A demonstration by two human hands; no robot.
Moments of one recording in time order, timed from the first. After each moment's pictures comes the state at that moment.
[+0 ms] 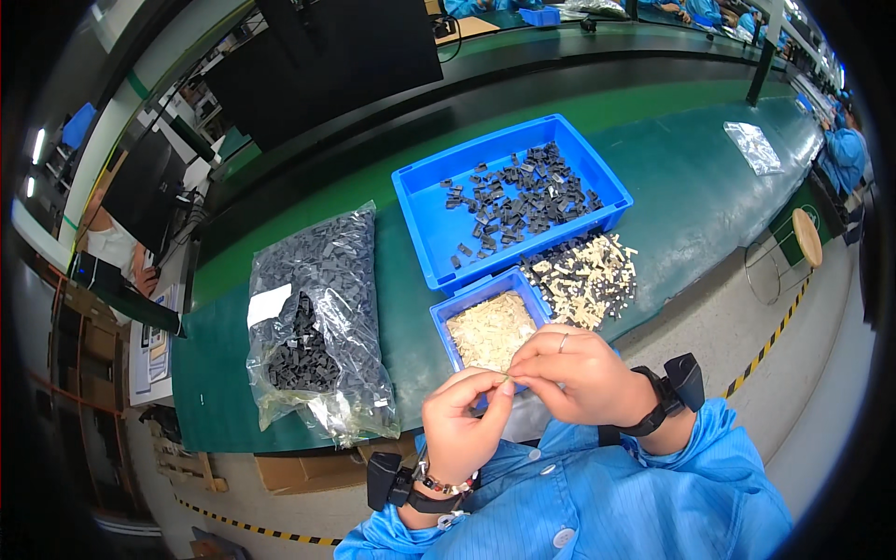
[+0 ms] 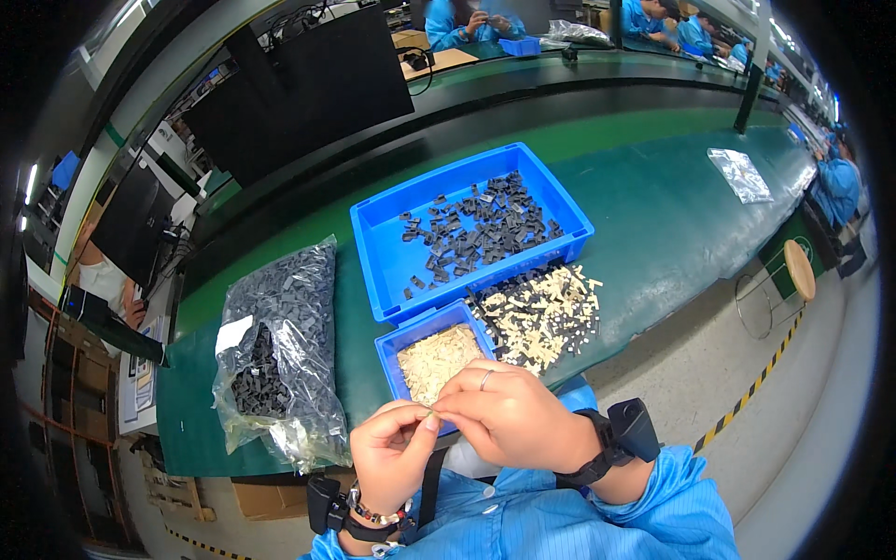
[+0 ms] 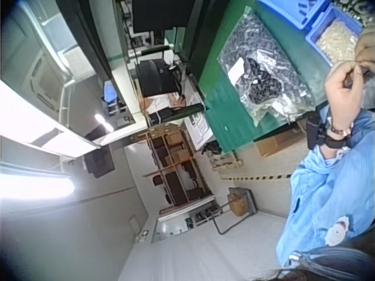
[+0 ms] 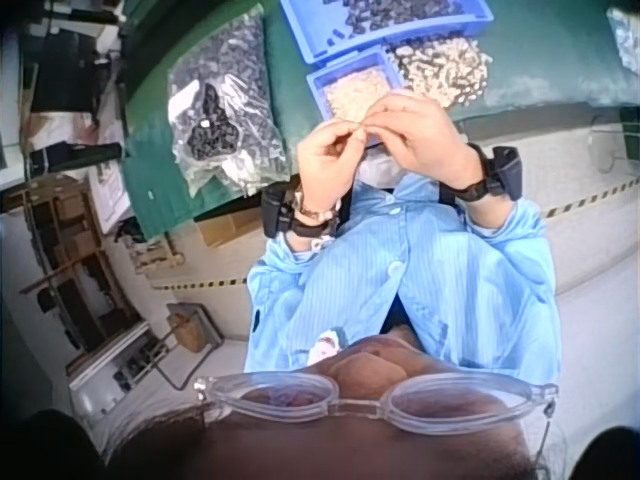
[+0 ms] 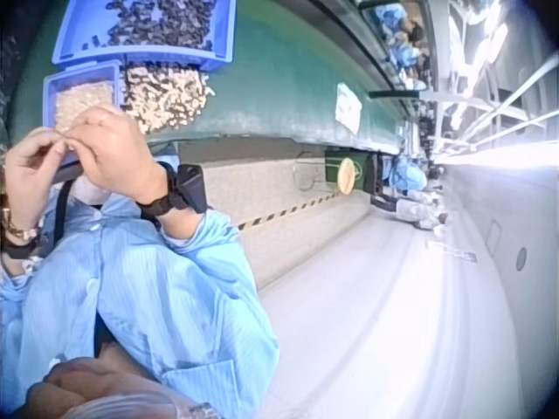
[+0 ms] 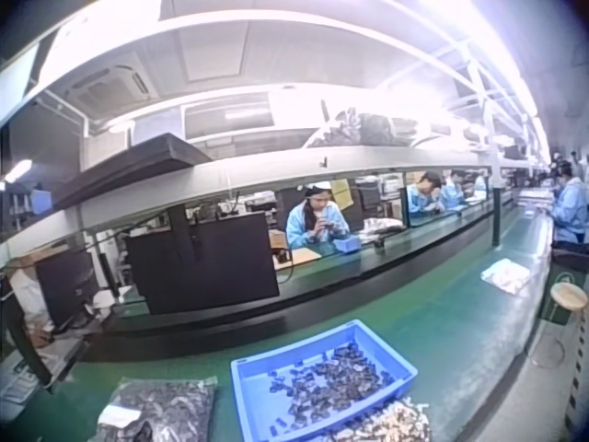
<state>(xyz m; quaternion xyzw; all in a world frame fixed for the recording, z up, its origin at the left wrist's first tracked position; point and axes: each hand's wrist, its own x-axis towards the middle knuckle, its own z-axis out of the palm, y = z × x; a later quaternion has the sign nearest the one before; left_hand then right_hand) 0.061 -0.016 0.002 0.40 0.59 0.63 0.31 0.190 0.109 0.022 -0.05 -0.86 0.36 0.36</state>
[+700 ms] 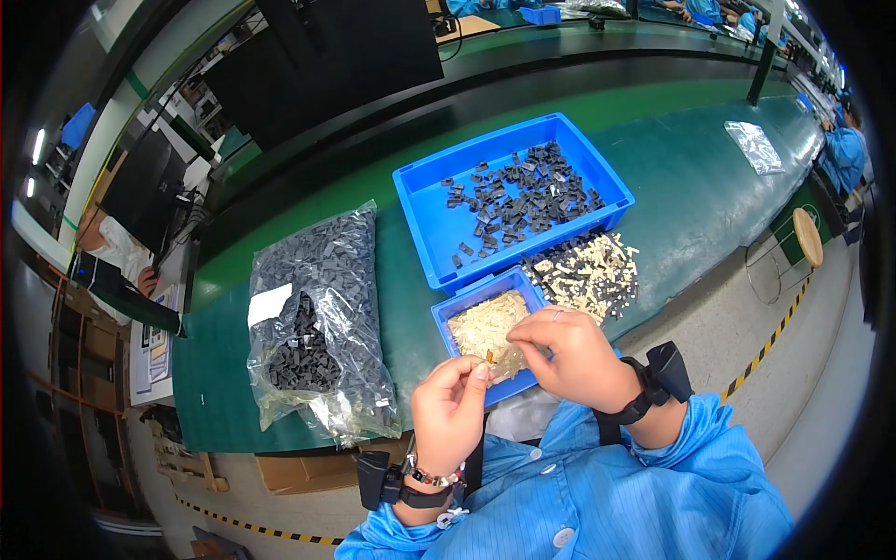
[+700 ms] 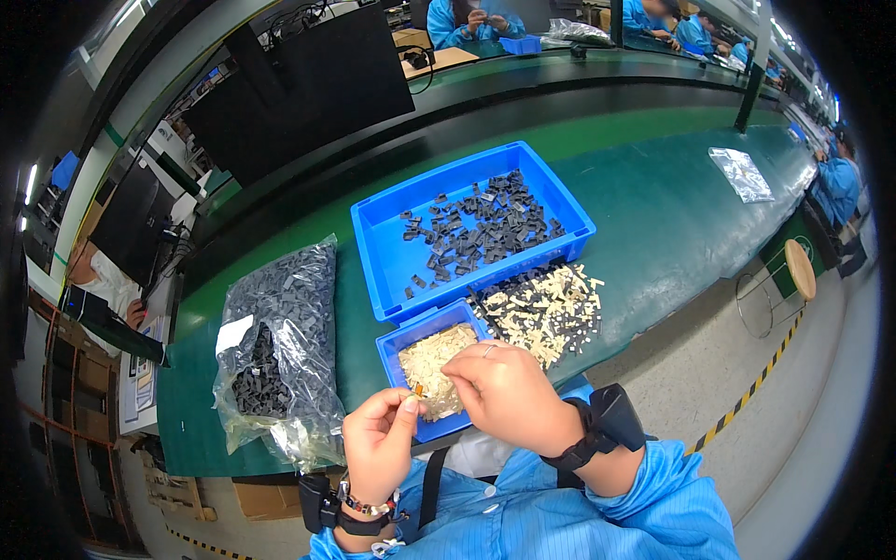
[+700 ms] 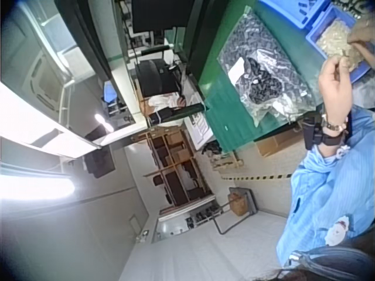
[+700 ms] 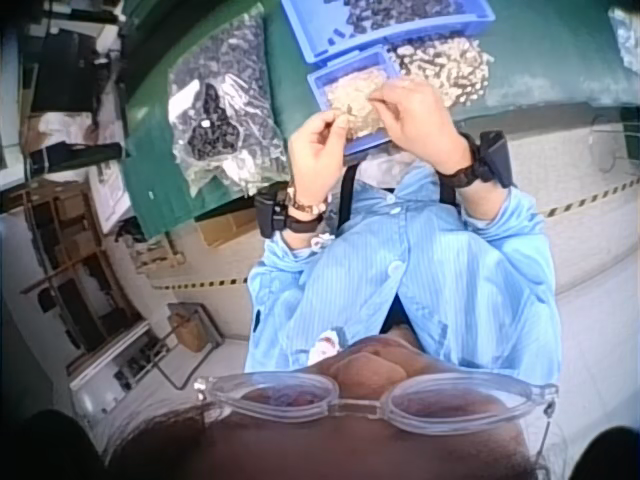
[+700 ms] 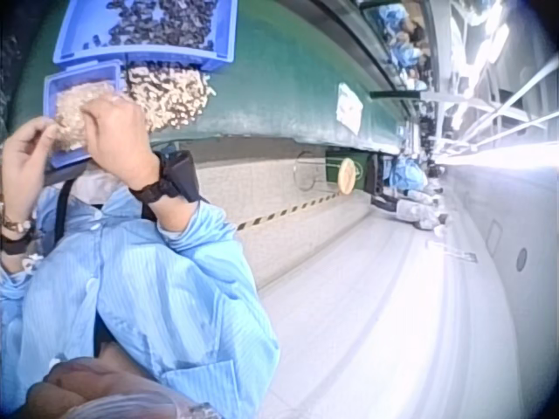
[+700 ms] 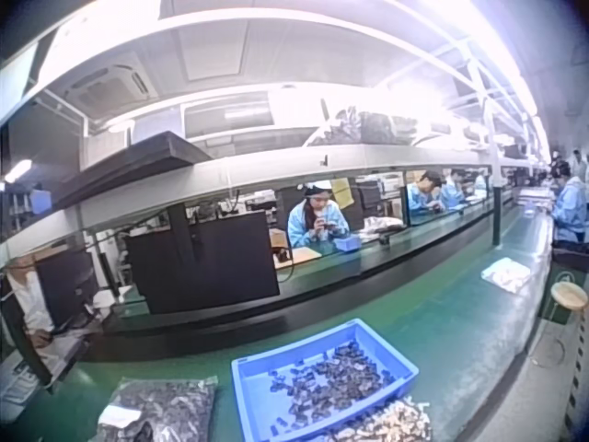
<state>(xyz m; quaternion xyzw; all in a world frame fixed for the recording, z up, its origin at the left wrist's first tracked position) 0.047 -0.015 0.000 0.36 0.63 0.61 0.32 0.177 0.115 0.003 -0.20 -0.87 0.31 0.33</state>
